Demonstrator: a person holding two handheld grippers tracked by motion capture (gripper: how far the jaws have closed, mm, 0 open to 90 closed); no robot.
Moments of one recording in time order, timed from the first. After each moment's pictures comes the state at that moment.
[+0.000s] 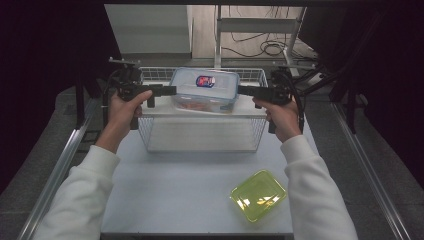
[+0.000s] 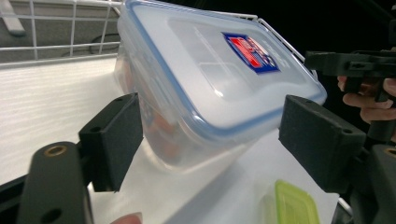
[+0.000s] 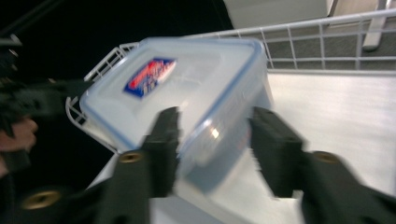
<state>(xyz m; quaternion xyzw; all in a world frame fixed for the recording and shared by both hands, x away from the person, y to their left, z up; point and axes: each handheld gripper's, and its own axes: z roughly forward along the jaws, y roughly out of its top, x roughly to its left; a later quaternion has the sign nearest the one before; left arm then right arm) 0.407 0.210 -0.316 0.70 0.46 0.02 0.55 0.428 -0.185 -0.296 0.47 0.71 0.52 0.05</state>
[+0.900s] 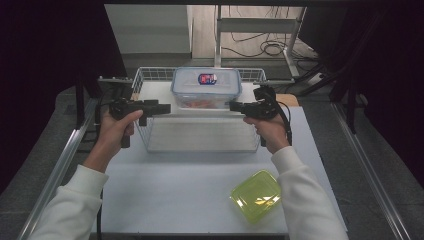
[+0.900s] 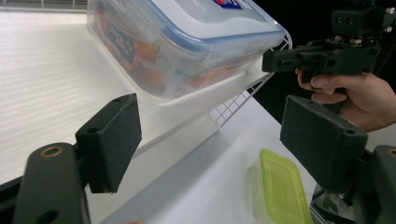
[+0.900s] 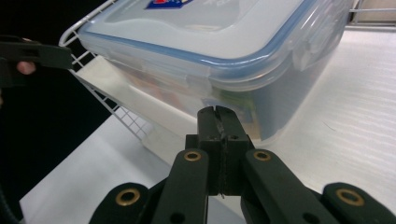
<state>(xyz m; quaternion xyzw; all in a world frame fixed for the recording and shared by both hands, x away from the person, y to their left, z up) 0.370 0.220 -0.338 0.71 0.43 0.00 0.55 0.416 -0.161 -0.334 0.41 0.76 0.50 0.06</state>
